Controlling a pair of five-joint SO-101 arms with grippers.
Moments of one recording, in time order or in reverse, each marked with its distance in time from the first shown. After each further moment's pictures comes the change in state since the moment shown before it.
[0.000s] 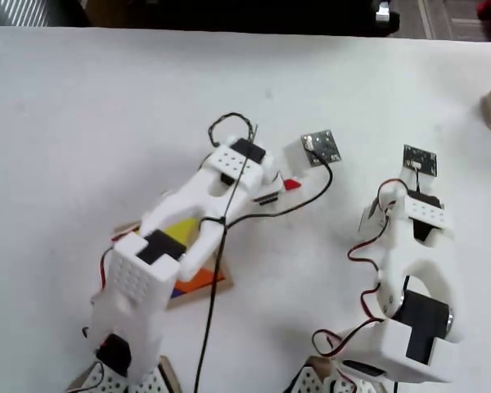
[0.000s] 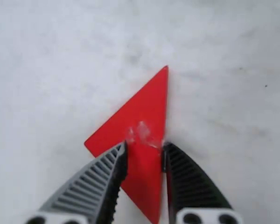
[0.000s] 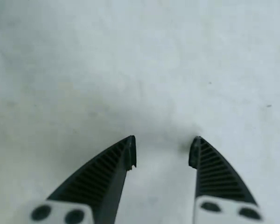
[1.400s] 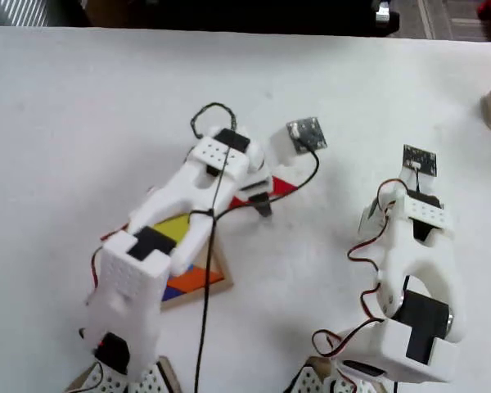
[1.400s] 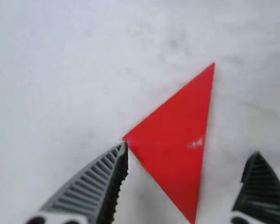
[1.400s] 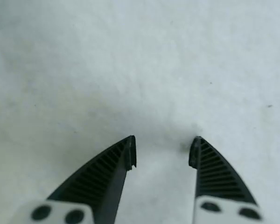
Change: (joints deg) left arm -3.9 -2.1 -0.2 -0.7 -3.3; right arm -0.1 0.0 0.0 0.0 0.0
